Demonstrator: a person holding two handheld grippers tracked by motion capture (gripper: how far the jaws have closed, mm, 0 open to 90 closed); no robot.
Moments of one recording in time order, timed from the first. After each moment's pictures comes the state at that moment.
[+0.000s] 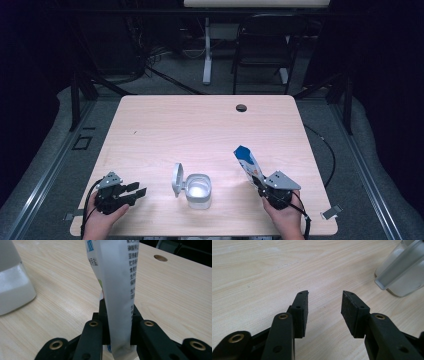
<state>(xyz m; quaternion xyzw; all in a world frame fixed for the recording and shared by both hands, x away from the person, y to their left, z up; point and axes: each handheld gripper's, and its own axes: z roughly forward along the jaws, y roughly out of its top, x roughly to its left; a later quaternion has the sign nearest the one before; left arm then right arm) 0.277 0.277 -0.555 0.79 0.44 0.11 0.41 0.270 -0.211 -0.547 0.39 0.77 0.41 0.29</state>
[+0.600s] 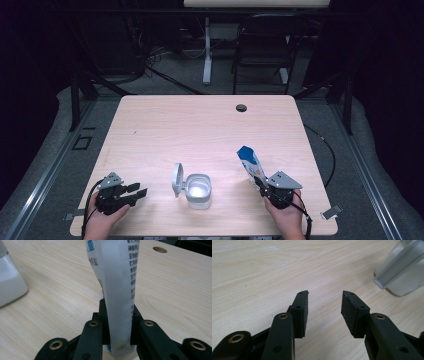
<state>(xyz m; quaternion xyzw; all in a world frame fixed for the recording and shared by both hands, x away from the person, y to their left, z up) 0.277 0.276 -0.556 0.79 0.44 0.10 0.41 0.274 -0.219 -0.559 0.40 0.77 0.41 0.28</state>
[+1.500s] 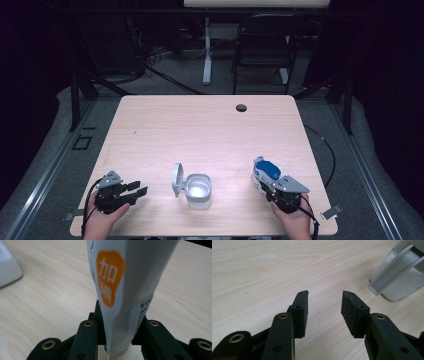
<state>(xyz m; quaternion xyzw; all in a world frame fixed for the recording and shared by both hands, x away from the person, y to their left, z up) 0.276 0.274 -0.547 0.79 0.44 0.11 0.42 0.265 -0.237 -0.565 0.41 0.77 0.39 0.28</state>
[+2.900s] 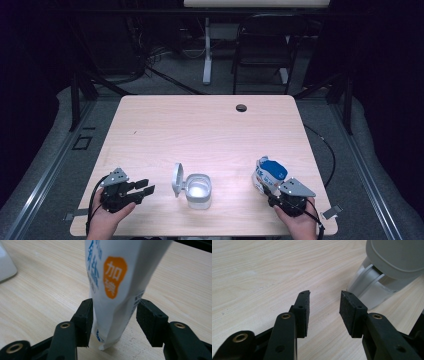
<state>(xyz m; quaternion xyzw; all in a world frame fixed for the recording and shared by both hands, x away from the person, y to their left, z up) 0.273 0.251 -0.525 0.80 0.40 0.09 0.44 0.255 -0.248 -0.563 0.42 0.76 0.39 0.30</state>
